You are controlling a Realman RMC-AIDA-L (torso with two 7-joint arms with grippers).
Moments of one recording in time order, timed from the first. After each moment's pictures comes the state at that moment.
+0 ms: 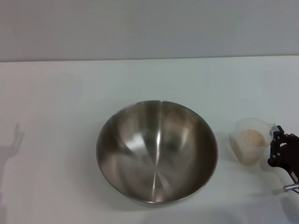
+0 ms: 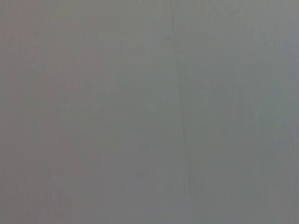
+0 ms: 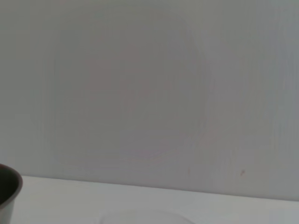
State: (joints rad) left arm -0.13 -2.07 -1.02 -0.40 2.37 1.46 0.09; right arm 0.29 2.09 0.05 0.22 -1.61 -1.28 0.00
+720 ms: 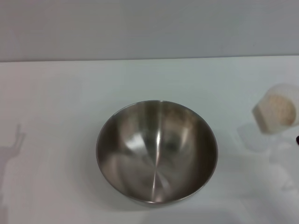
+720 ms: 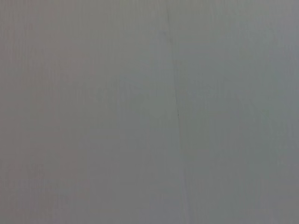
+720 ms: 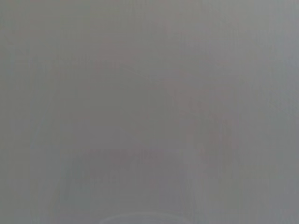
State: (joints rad) left arm -0.13 -2.07 -1.01 -0.39 2.36 1.46 0.09; right arm 0.25 2.08 0.04 0.21 -1.62 -1.68 0.00
